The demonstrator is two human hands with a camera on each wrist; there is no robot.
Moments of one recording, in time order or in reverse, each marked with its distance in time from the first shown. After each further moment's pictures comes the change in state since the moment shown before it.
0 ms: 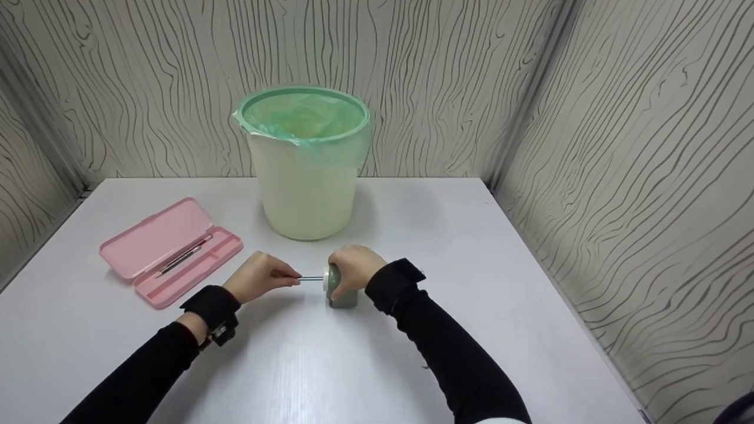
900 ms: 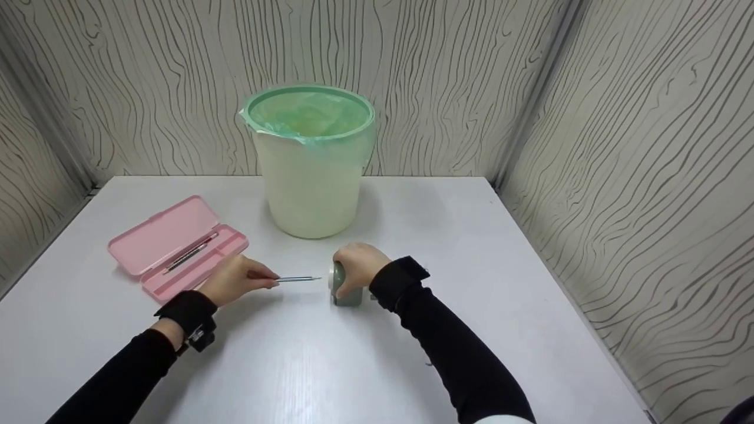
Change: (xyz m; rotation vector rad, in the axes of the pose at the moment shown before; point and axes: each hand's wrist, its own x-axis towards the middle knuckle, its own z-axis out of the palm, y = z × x) left_hand -0.033 -0.023 -0.025 -0.078 0.011 -0.107; right_hand -0.001 -0.002 -0.002 0.013 -0.014 0.029
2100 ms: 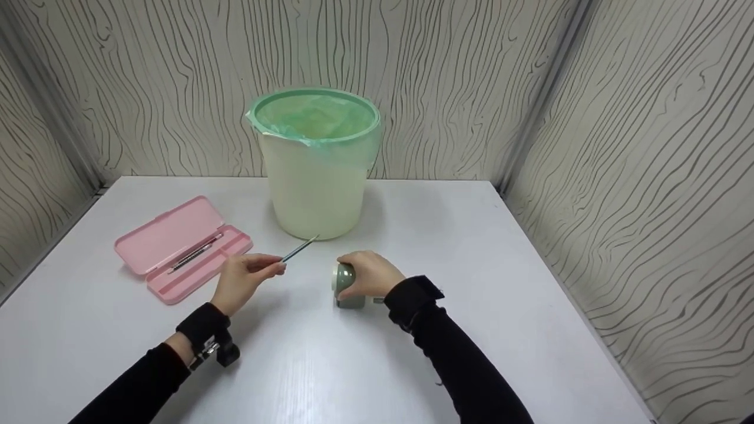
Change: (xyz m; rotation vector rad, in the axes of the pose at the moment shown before) left_hand -0.002 0.024 0.026 -0.388 0.447 -0.162; right_hand -0.013 0.018 0.023 0.240 0.165 -0.036
